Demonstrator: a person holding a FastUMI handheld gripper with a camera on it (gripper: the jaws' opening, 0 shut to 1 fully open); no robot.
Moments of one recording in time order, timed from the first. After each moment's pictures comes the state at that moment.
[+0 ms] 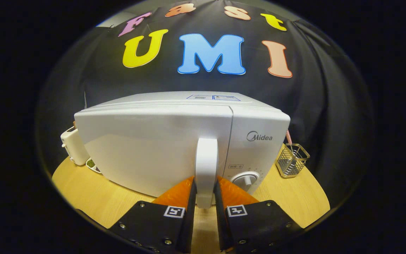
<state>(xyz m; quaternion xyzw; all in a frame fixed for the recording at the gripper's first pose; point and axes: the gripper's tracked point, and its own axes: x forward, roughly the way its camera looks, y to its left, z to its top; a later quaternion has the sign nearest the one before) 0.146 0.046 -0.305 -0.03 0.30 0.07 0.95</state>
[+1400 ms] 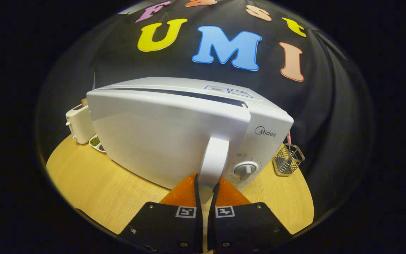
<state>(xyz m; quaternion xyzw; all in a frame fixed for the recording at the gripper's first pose) 0.103 0.051 -0.299 -0.10 0.34 0.09 0.93</state>
